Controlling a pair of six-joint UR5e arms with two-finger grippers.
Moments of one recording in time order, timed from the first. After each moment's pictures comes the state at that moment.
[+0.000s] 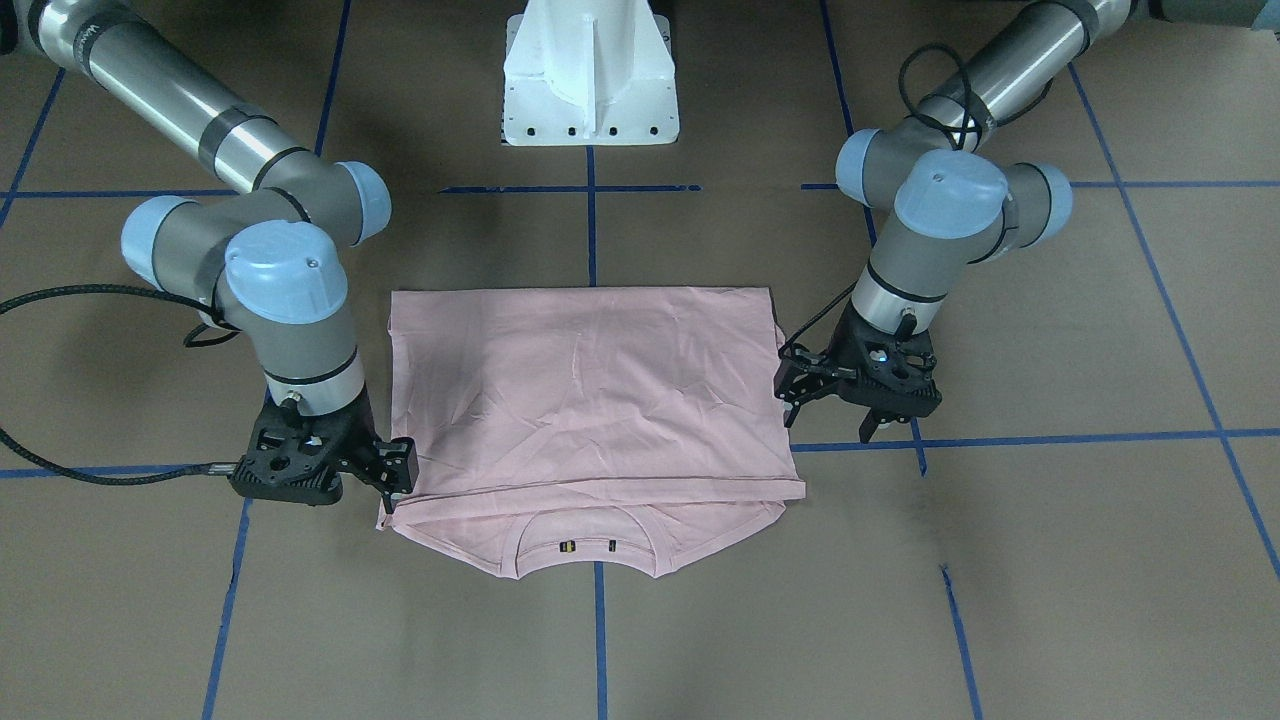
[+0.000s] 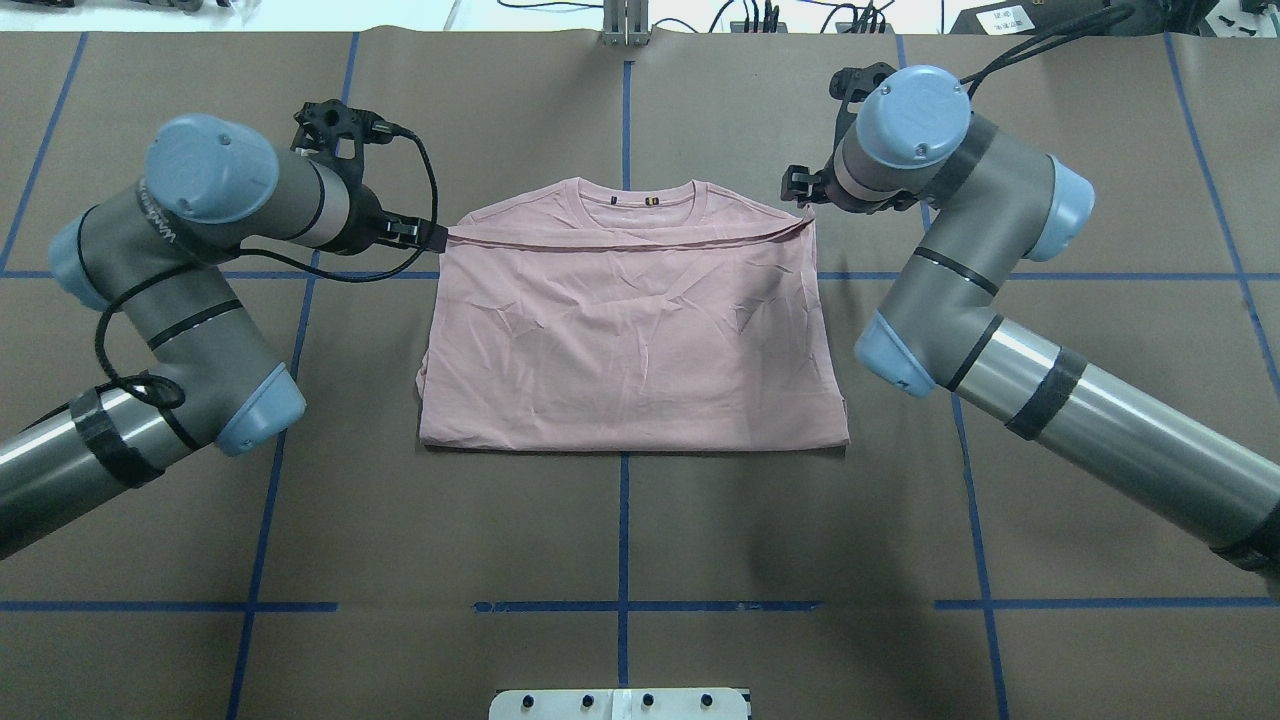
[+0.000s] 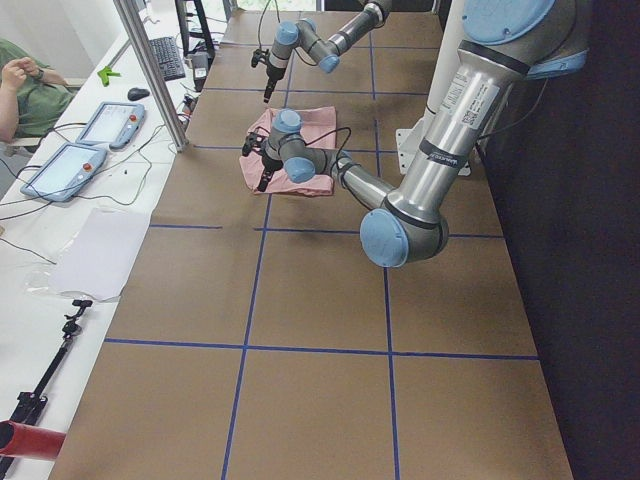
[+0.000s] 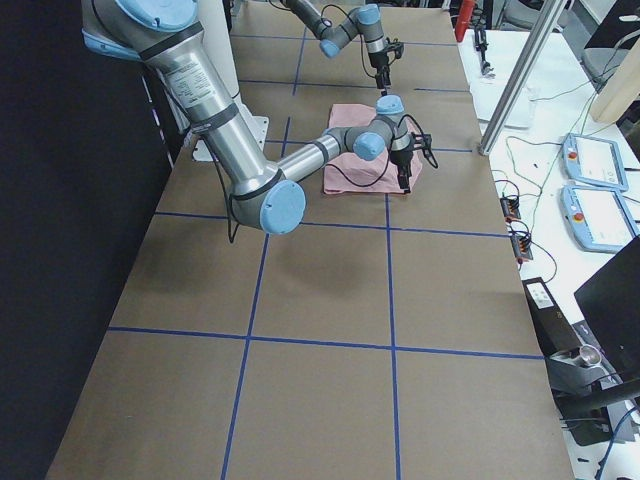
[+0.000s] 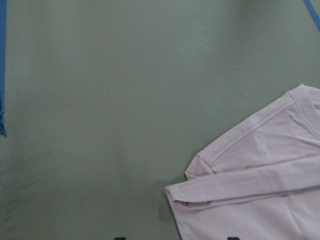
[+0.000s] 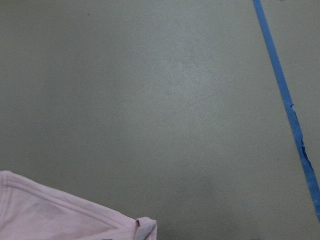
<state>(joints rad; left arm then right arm) -0.76 -2.03 -1.56 -2.13 -1.84 -0.92 0.80 -0.97 1.39 -1.21 1.77 1.11</state>
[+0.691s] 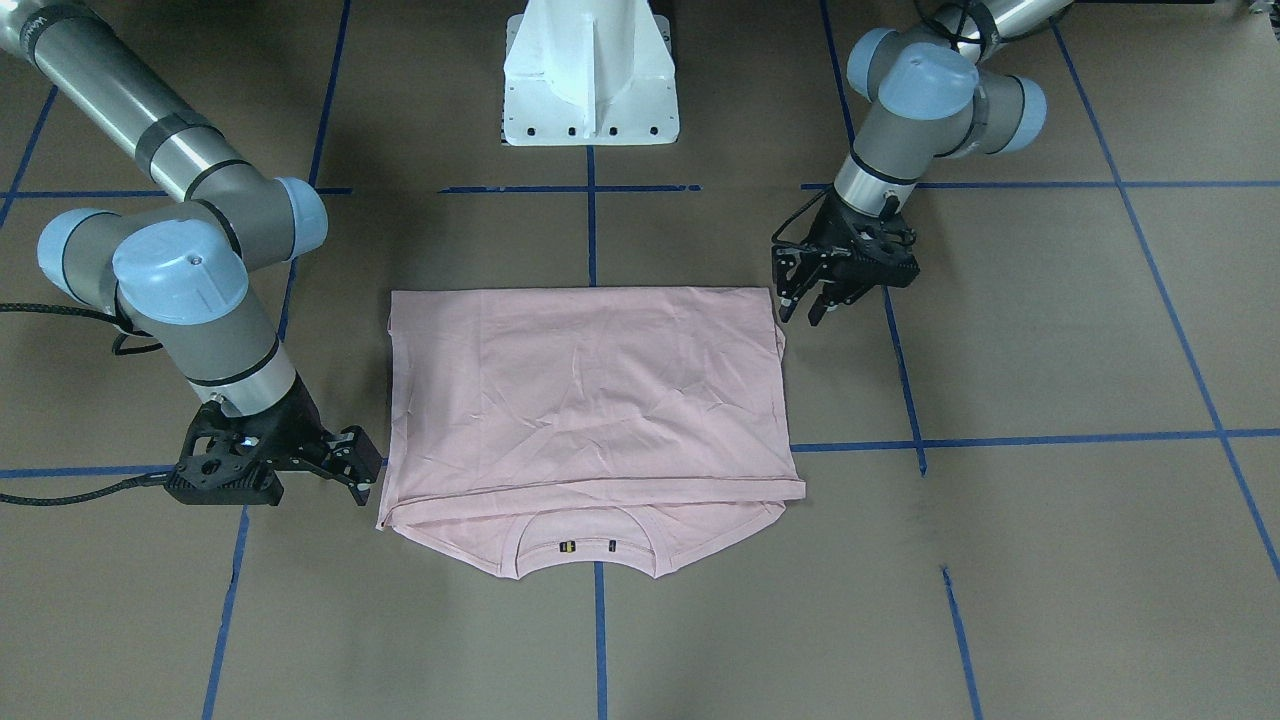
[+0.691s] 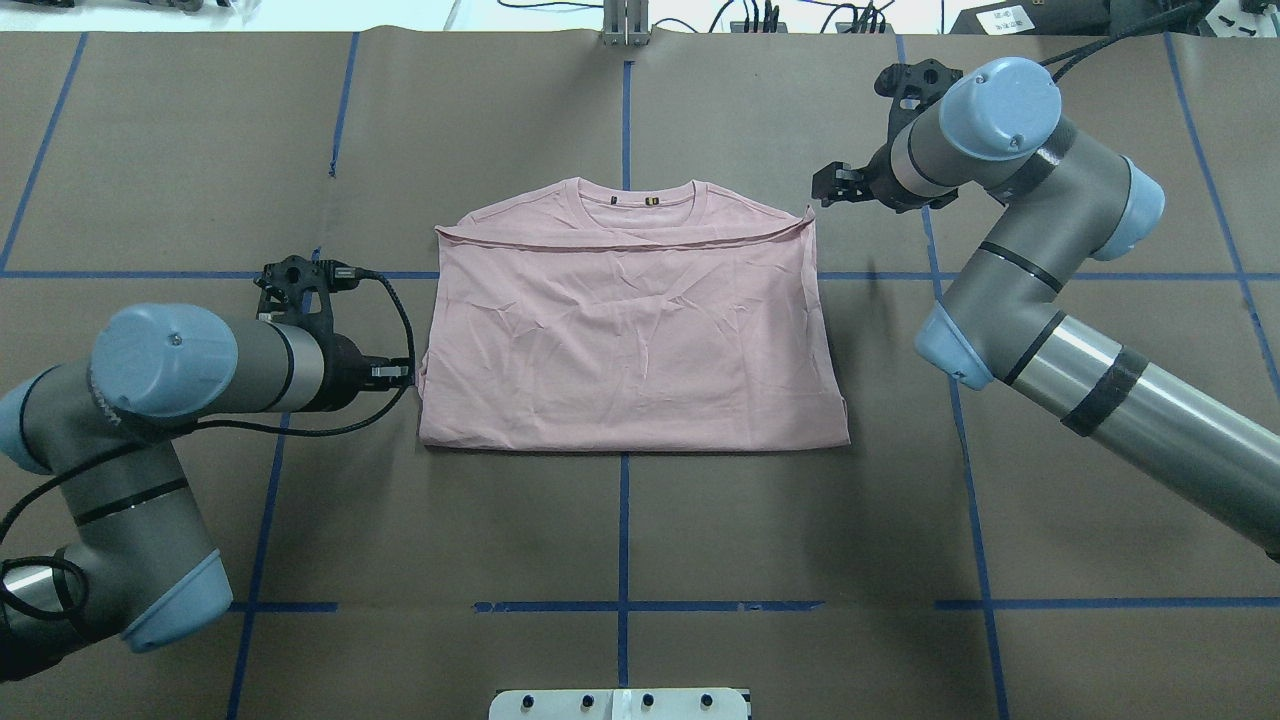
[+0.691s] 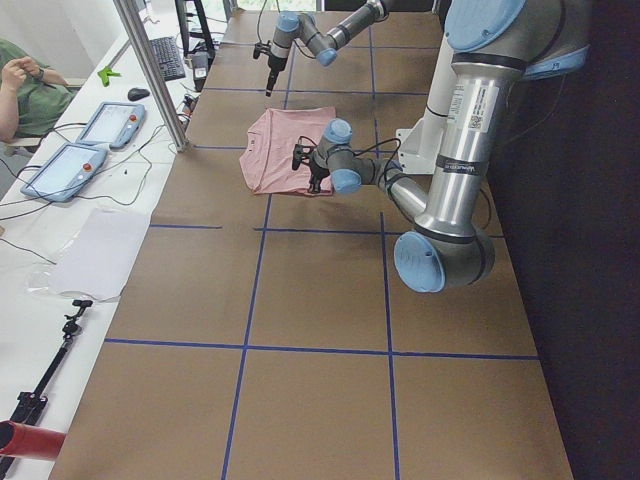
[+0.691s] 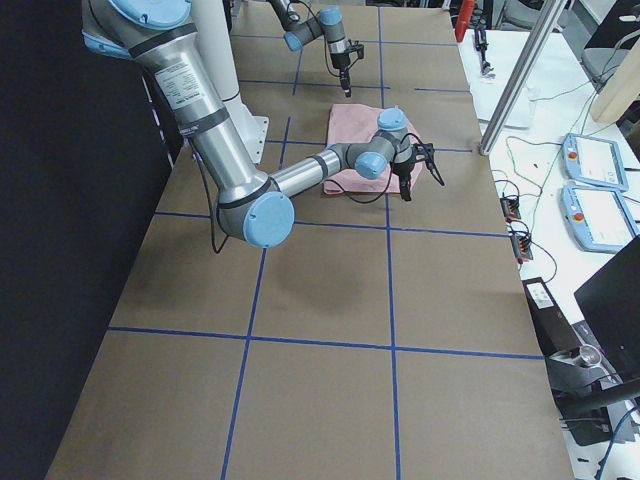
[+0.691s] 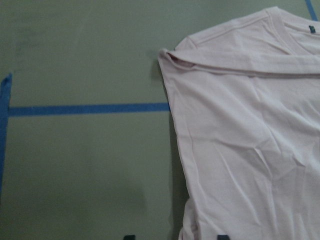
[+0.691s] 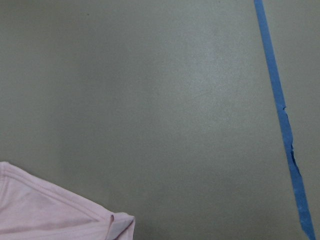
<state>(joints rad) -0.53 -1.81 -1.81 -2.13 -1.73 -1.26 0.84 -1.03 1.40 -1.10 1.85 1.08</state>
